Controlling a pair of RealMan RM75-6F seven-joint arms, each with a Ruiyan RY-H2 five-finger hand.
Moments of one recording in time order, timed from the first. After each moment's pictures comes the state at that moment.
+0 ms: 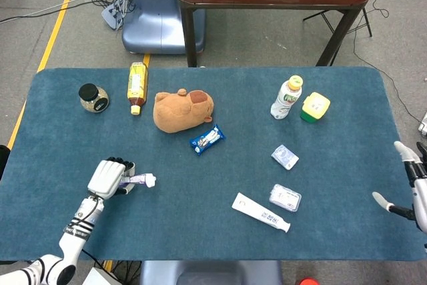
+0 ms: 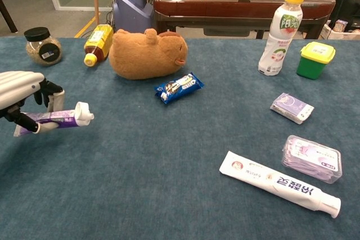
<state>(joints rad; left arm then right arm) -0.49 -1.55 -0.09 -1.30 1.43 1.16 0.11 0.01 -0.91 0.12 -1.85 -1.54 1.58 -0.03</state>
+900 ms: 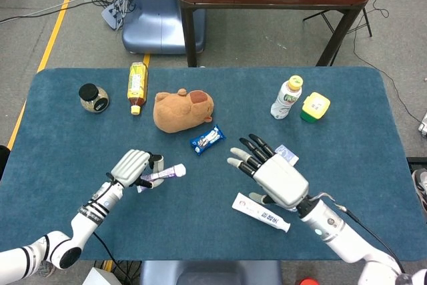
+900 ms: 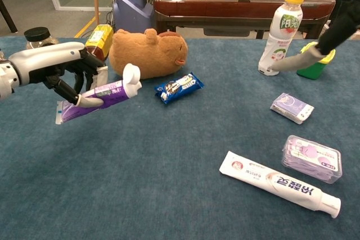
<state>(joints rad) -0.66 -1.43 -0.15 -1.50 1.40 0.95 -0.16 0.52 -1.12 0.21 -2.01 -1.65 1.04 -0.36</state>
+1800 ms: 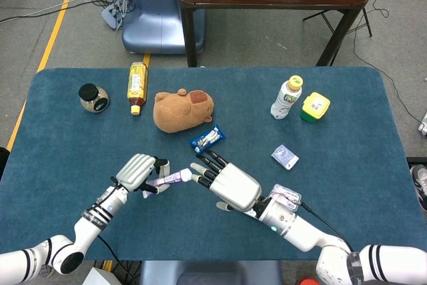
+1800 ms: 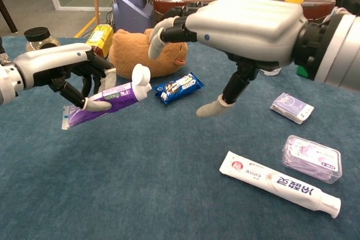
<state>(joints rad) -0.67 -1.42 -0.14 -1.58 1.38 0.97 -0.15 0.72 -1.37 0.18 -1.88 -1.54 0.92 -0.57</state>
